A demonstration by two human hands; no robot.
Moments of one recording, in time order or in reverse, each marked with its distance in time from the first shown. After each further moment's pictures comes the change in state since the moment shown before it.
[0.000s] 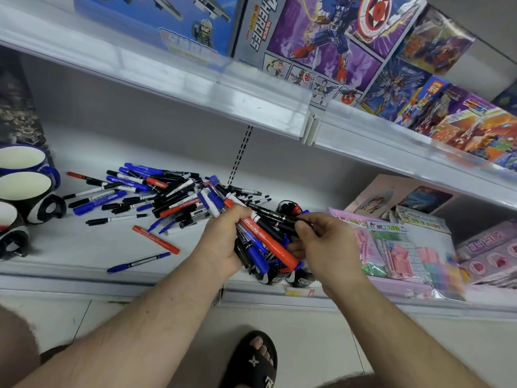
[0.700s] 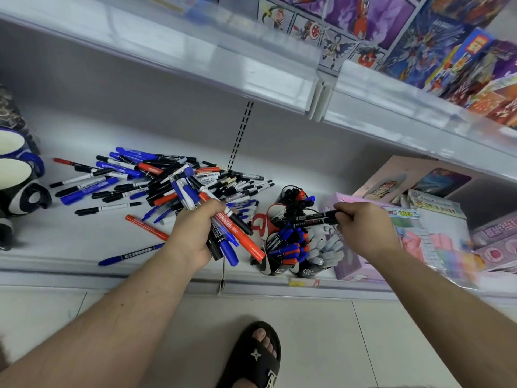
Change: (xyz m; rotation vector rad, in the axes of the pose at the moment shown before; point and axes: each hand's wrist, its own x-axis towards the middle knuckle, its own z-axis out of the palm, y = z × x) left_hand 0.049 -0.002 -0.044 0.142 0.202 0.074; right_hand 0.092 0.062 -0.054 -0.909 -0.017 -0.156
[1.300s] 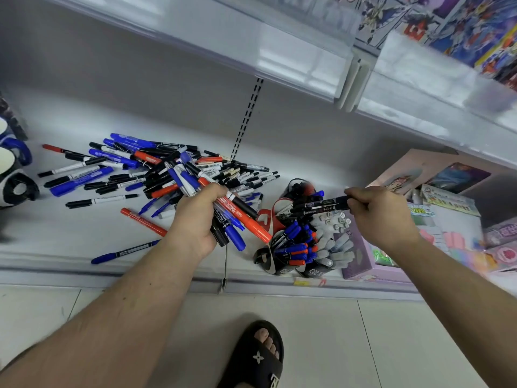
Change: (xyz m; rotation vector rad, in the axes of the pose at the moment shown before) left_hand 0.032 0.004 0.010 -0.076 0.044 0.022; right_hand 0.038 0.013 0.011 -0.088 0.084 -0.200
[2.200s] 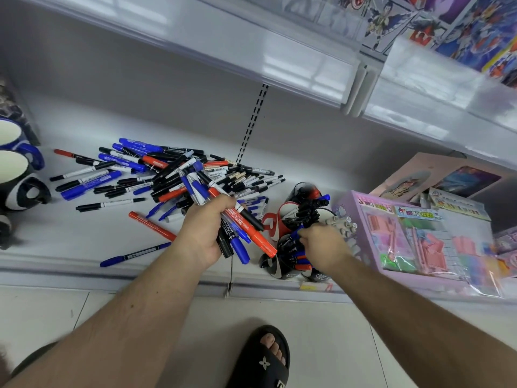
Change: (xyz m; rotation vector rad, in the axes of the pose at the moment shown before) left_hand -0.008 -0.001 -0.007 0.051 -0.076 -0.050; right_hand -0.012 -0.041 0.094 -0.160 -0.424 -0.074
